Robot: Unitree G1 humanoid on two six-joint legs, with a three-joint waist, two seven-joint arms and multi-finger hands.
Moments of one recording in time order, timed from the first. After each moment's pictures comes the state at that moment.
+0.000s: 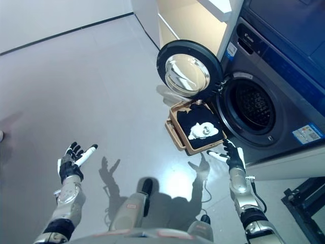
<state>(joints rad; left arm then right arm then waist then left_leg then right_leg) -0.02 0.32 0.06 0.71 -0.45 -0.33 0.30 -0.13 -0.38 0.16 0.77 0.18 -0.20 -0.23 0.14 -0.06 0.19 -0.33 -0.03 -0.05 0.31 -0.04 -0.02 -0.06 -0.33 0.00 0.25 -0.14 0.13</state>
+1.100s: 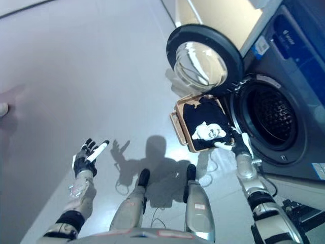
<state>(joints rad) -0.15 0.29 -0.07 0.79 -0.57 -0.35 0.25 -0.35 -0.51 0.24 0.89 0.08 -0.19 -0.28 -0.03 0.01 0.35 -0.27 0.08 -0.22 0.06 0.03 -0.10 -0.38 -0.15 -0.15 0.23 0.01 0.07</state>
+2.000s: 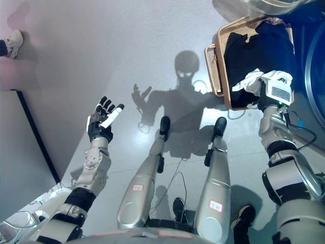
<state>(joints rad) -0.24 0.26 -0.16 0.48 -0.59 -0.38 0.30 -0.82 -0.72 0.45 1.20 -0.40 -0.07 -0.46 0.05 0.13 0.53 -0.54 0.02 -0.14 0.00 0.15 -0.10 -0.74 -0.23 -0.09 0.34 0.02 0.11</state>
